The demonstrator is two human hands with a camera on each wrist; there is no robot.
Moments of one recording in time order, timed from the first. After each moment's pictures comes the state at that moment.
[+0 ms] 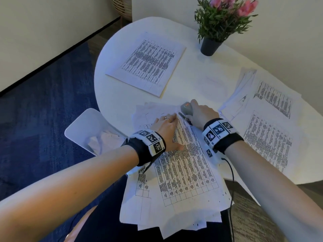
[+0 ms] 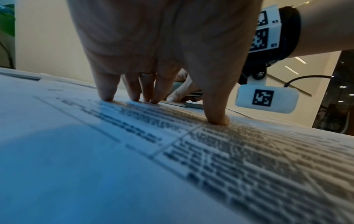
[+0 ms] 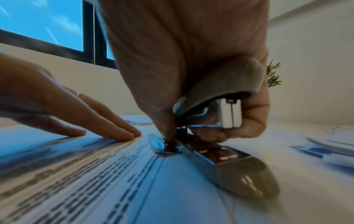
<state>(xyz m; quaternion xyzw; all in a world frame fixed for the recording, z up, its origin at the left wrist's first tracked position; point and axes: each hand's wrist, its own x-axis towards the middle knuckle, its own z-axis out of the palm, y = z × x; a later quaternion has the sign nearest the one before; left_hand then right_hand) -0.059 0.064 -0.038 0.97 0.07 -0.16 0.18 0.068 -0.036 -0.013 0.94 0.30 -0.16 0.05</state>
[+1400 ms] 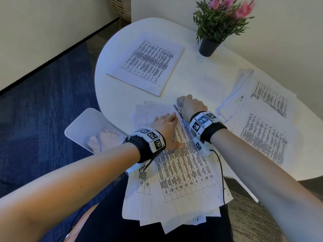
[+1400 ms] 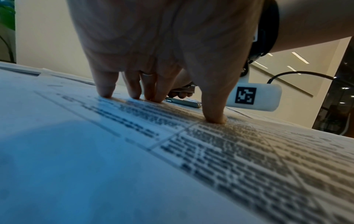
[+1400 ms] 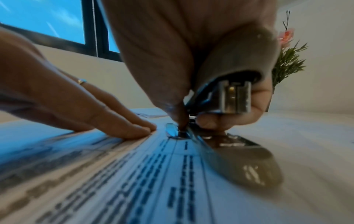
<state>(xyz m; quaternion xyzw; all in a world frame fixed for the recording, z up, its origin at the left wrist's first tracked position) -0.061 0.066 -0.032 0.97 0.06 -0.16 0.17 0.064 0.001 -0.018 0.96 0.26 -0.11 0.03</state>
